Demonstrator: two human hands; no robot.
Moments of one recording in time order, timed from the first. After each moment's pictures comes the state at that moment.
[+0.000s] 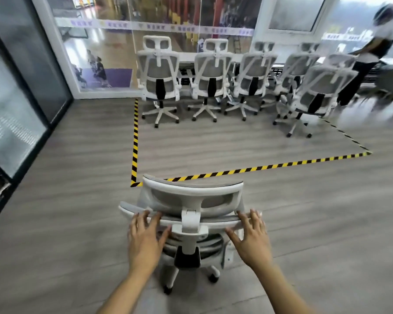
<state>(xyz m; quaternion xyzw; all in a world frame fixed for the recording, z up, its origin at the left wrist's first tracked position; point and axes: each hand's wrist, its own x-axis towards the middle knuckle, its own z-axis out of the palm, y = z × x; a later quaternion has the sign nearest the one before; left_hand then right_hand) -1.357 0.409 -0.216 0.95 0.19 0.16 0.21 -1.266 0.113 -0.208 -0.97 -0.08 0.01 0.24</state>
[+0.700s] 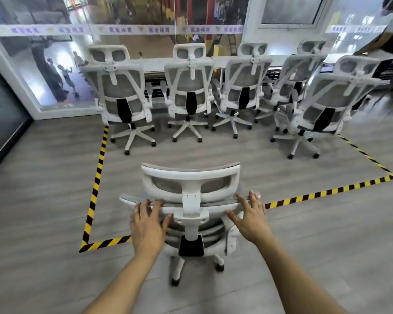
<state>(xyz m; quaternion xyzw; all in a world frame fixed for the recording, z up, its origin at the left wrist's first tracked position) -0.666 0.330 -0.214 0.95 0.19 0.16 0.17 -0.557 0.039 -0.200 -0.96 -0.08 0.06 0.25</state>
